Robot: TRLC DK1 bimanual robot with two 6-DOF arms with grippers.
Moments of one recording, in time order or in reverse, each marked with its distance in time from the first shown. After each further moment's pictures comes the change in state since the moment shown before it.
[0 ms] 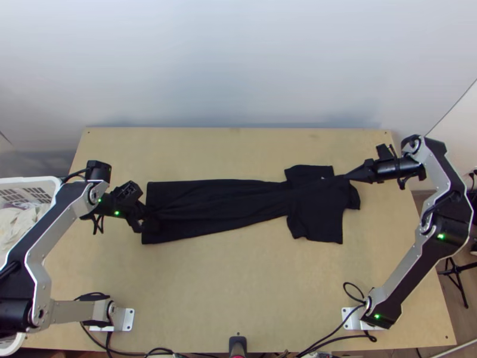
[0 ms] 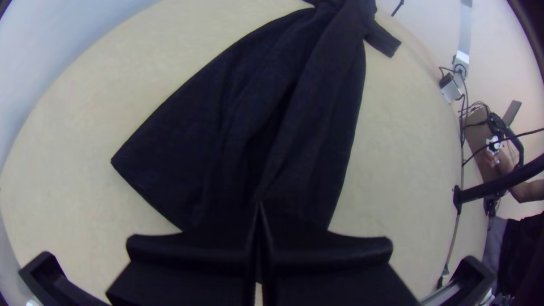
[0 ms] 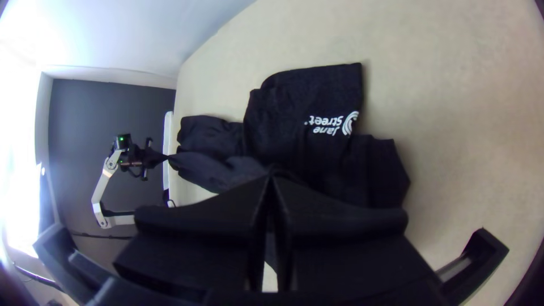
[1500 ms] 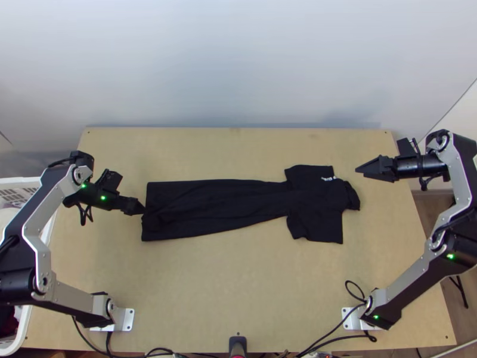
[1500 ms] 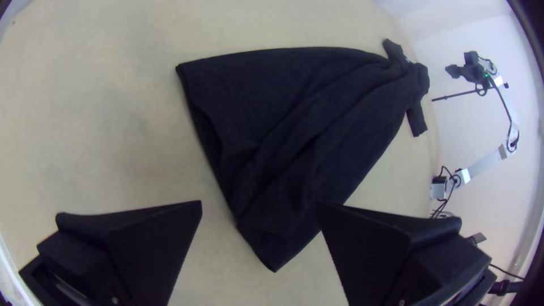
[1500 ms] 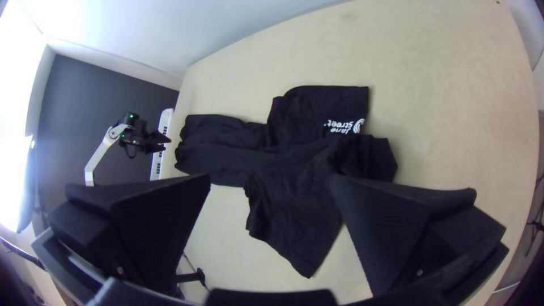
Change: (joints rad) left arm 0.156 0.161 0.180 -0.217 0.012 -0.360; right arm -0.069 -0.187 0.010 -0.125 0.022 -0.125
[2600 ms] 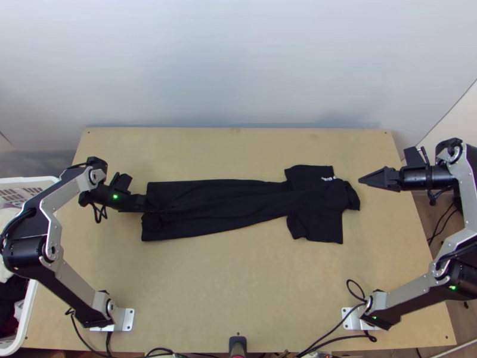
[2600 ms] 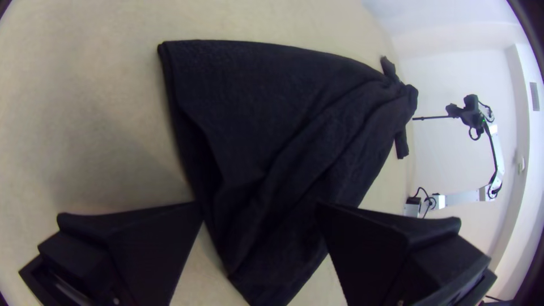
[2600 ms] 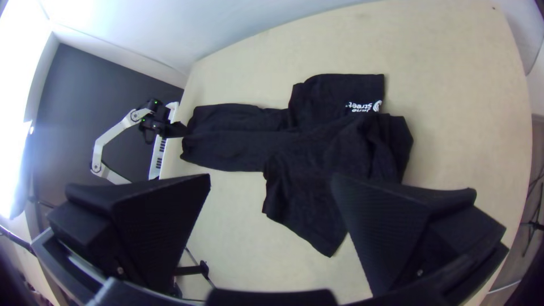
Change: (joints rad) left arm -0.013 0.227 -0.012 0.135 0.143 -0.085; right arm -0.018 -0.210 -0.150 -0.040 0.000 -0.040
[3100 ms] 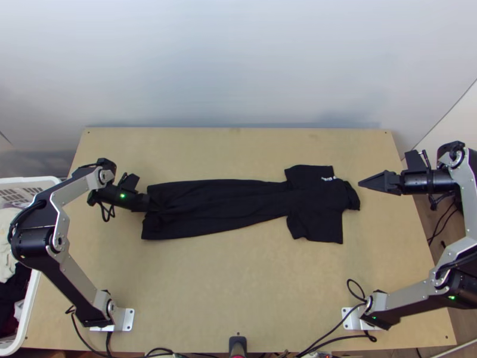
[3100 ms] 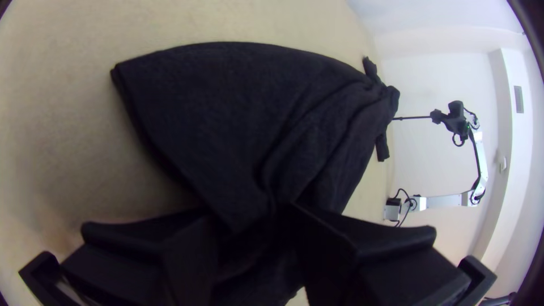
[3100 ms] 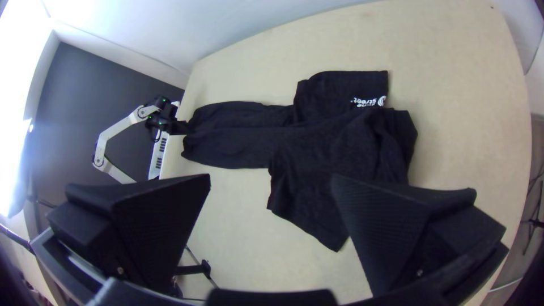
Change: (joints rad) left arm -0.037 0.056 0.021 0.010 0.127 -0.019; right arm -0.002 -0.064 -0.048 0.000 0.000 0.008
